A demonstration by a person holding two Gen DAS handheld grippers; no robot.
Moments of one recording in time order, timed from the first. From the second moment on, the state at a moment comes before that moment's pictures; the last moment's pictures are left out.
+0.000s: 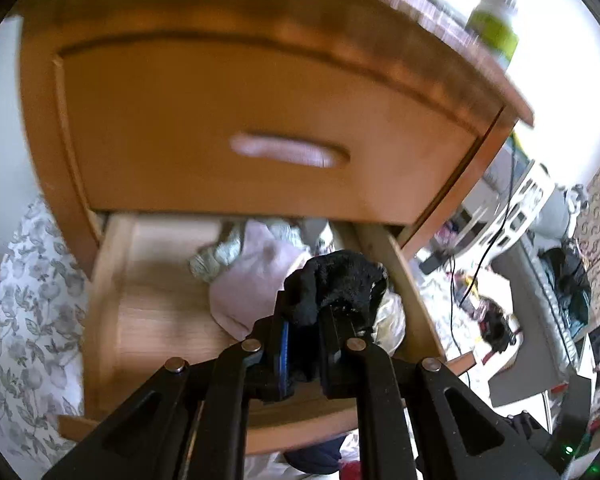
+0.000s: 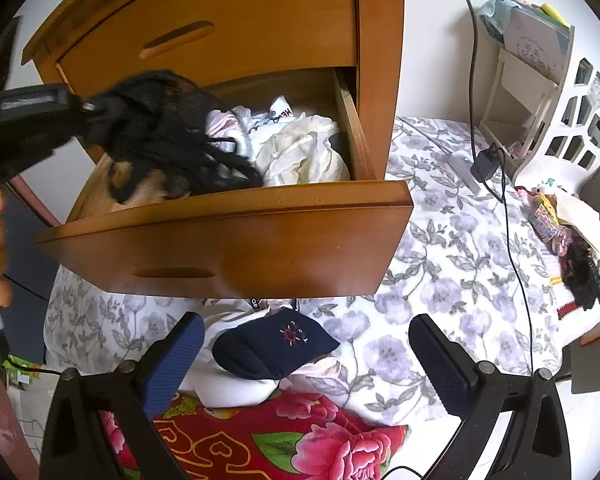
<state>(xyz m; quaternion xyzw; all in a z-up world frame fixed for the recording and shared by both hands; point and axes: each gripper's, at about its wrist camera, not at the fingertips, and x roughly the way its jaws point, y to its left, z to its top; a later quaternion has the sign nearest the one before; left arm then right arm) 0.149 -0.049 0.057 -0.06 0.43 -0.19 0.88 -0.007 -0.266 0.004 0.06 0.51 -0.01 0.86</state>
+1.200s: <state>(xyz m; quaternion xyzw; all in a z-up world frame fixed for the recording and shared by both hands) -0.003 0.080 0.147 -0.11 0.28 -0.10 0.95 -0.049 -0.228 0.046 0.03 0.47 0.01 0.88</state>
